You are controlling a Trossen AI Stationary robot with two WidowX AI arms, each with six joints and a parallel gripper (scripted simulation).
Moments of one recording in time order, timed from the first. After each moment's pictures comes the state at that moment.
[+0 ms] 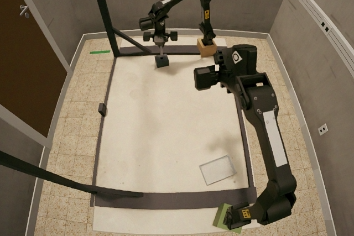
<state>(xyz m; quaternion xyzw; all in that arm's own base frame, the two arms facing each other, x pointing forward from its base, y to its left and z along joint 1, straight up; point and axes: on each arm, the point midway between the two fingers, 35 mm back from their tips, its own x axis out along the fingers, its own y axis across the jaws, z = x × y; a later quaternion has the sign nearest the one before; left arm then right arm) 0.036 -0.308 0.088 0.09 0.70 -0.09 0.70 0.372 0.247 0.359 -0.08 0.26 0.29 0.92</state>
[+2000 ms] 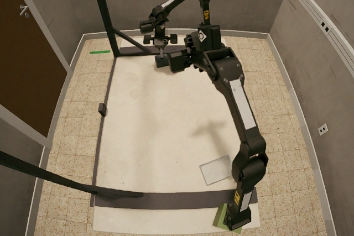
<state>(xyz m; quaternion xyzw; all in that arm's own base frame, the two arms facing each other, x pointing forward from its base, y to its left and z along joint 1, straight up) 0.036 -0.309 0.067 0.09 0.70 -0.09 0.70 0.416 0.348 0.346 -0.10 0.27 0.34 0.90</state>
